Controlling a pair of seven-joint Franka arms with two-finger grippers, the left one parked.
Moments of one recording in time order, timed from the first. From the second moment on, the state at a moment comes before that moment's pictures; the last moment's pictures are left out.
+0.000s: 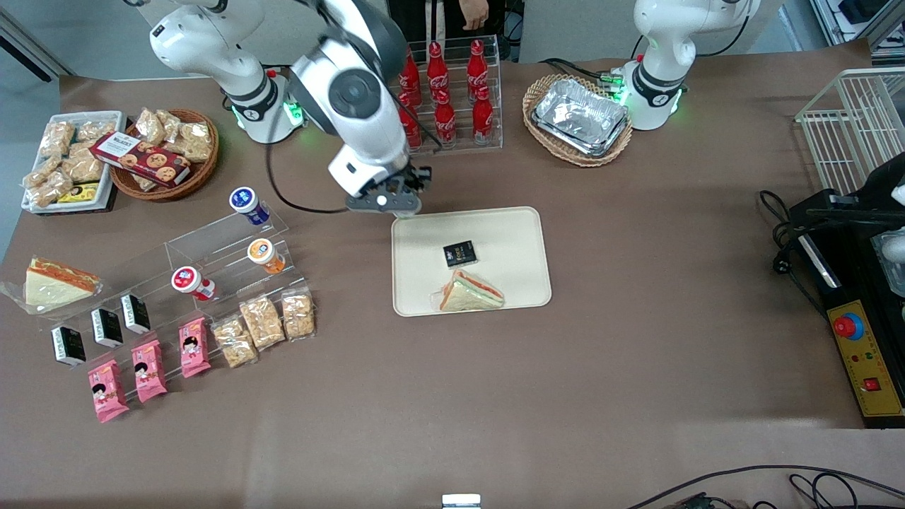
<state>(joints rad) 0.76 0.16 0.01 -1.92 0.13 2.00 0.80</state>
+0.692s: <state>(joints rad) 0.82 0.34 0.01 -2.11 0.16 2.37 0.80</state>
